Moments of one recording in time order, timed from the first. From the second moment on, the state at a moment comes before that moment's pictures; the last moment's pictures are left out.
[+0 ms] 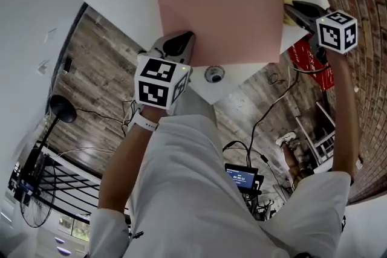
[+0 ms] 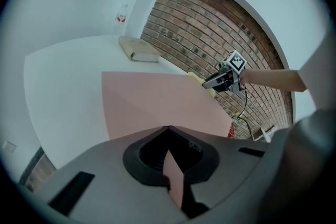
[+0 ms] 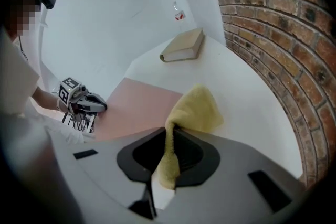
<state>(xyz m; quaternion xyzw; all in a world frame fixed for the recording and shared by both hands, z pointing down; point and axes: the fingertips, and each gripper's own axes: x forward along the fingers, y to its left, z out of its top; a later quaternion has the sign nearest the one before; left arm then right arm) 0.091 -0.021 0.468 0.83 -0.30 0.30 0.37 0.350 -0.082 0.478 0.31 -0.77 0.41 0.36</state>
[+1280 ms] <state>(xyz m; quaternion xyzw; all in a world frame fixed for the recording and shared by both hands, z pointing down) 0.093 -0.018 0.468 0.83 -0.29 0.29 0.38 0.342 0.099 0.475 0.39 -0.72 0.47 0.33</state>
